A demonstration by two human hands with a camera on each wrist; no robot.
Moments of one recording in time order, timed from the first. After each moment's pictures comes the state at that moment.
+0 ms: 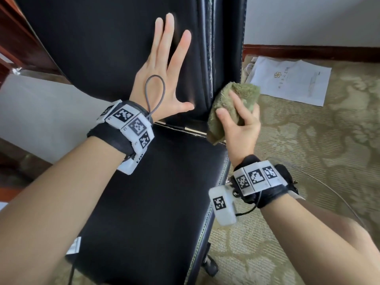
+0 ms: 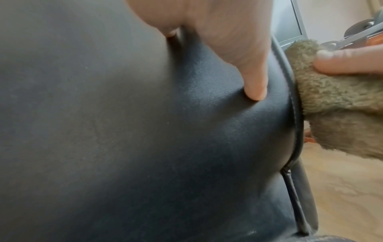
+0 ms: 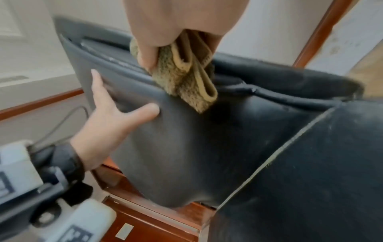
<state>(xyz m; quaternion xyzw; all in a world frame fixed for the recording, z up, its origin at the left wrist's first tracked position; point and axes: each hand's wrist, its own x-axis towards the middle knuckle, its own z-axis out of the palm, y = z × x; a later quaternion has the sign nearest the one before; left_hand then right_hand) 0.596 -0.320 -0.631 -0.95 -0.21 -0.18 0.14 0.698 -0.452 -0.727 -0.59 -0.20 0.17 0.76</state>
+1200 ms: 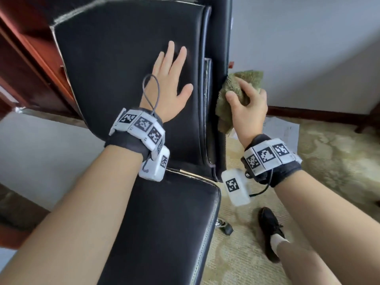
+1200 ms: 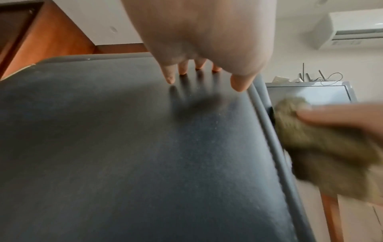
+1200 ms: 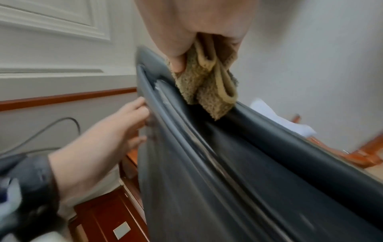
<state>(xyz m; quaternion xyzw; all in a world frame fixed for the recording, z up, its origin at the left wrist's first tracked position) 0.629 -0.320 -0.526 -0.92 -0.27 -0.28 -0.01 0.758 -0.438 -0.578 -0.67 -0.31 0.05 0.68</state>
